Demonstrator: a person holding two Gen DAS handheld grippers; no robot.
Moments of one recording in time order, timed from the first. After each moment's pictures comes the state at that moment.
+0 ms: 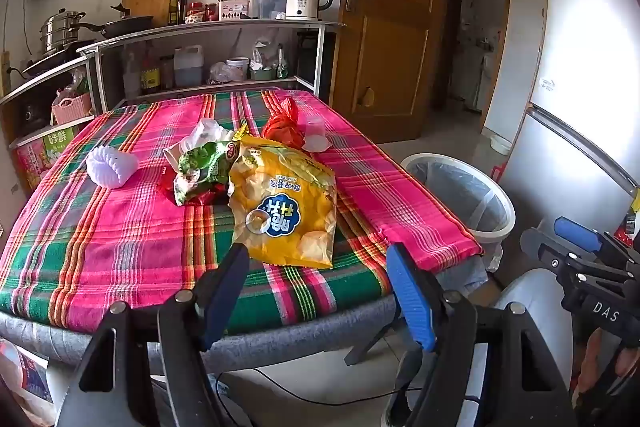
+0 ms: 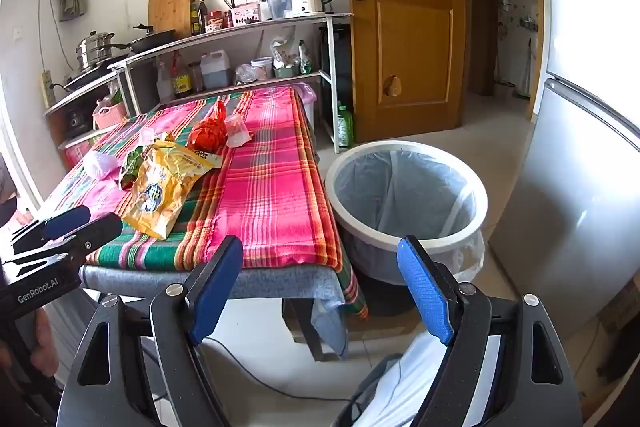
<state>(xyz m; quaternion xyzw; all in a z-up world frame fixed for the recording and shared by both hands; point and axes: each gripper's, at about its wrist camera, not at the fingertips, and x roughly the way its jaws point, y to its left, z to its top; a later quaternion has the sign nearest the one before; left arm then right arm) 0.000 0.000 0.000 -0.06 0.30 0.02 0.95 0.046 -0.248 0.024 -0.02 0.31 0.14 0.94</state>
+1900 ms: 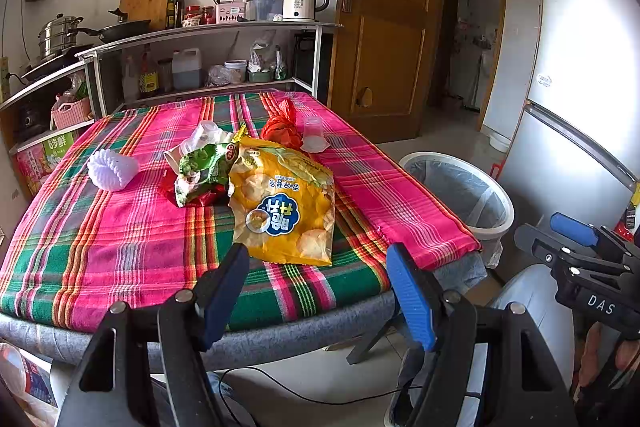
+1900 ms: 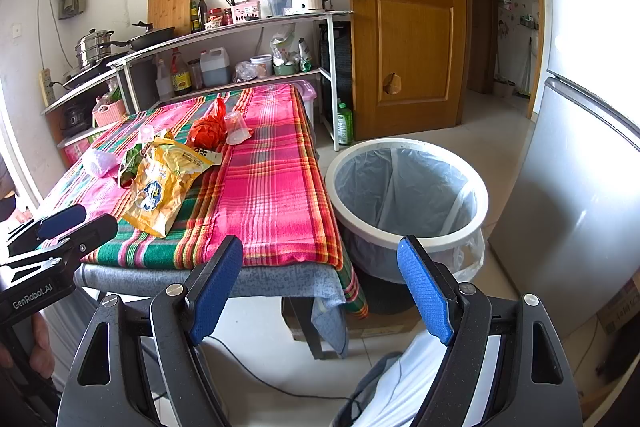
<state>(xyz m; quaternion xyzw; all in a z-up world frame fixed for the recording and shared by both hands) -0.003 -0.001 0.000 -0.05 0.29 0.02 0.95 0.048 -0.246 0.025 -0.02 0.32 0.14 0.94</state>
